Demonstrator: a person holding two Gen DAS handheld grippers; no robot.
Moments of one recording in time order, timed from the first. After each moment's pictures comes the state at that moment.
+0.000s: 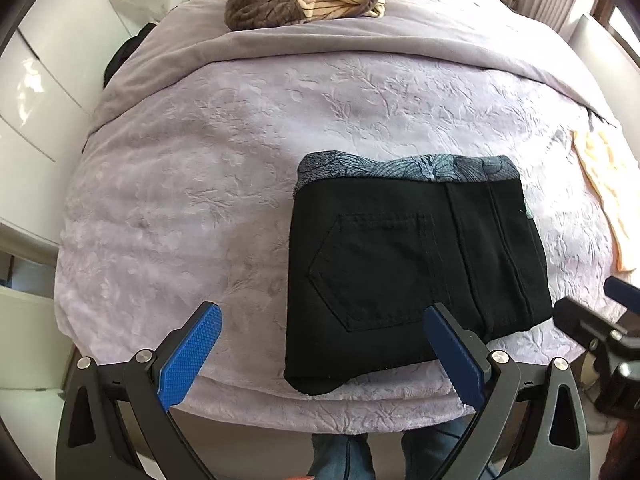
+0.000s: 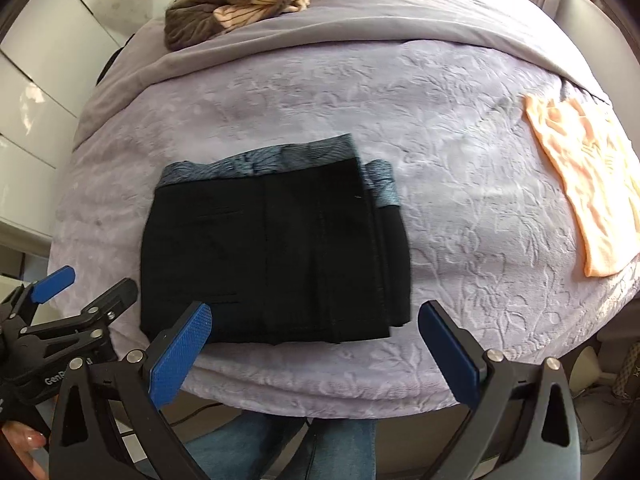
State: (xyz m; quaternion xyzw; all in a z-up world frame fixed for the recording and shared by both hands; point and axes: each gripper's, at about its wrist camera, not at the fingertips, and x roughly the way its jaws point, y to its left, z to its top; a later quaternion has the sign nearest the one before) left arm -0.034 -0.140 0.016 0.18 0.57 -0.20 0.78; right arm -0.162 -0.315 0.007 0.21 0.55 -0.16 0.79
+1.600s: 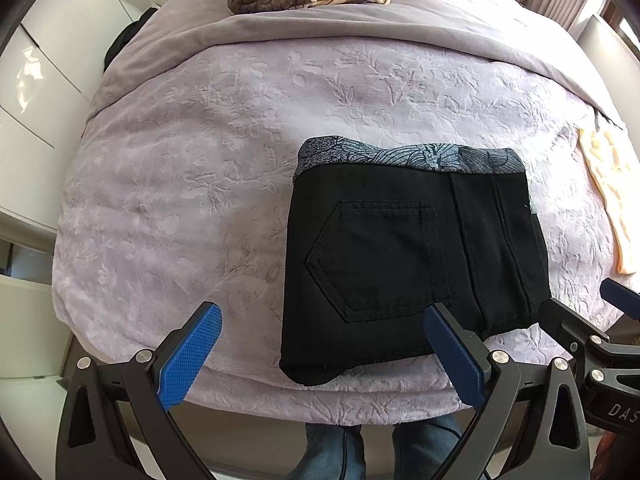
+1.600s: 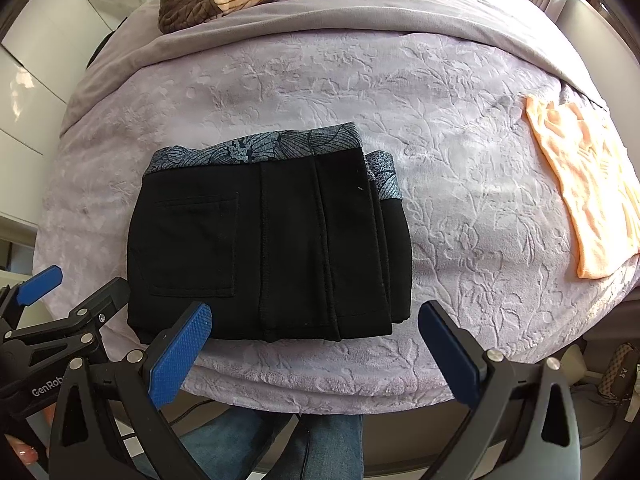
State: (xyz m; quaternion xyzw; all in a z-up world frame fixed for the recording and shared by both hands) left arm -0.033 -0.140 0.009 0.18 0.59 -0.19 0.76; right arm -0.155 -0.313 -0.004 0.19 0.58 -0.17 0.78
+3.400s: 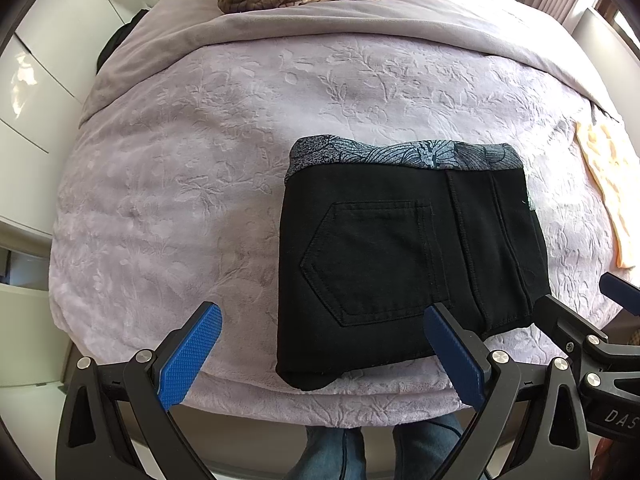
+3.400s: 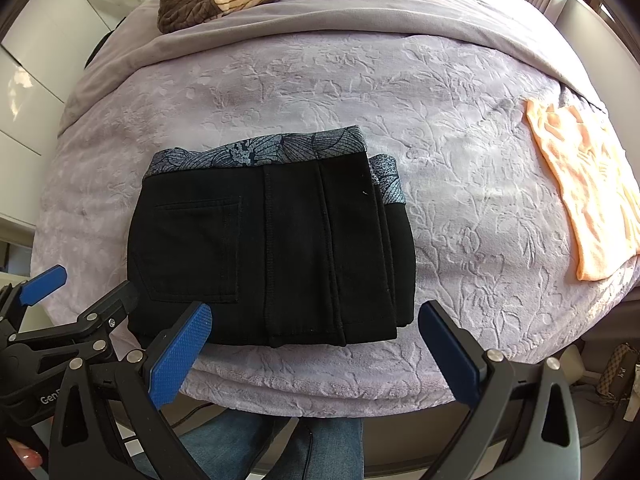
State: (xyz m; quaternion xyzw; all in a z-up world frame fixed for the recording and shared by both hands) left arm -0.029 -0.145 0.005 0.19 0.60 -0.20 0.76; right arm -0.147 -0.316 -0.002 0.18 0.58 -0.16 0.77
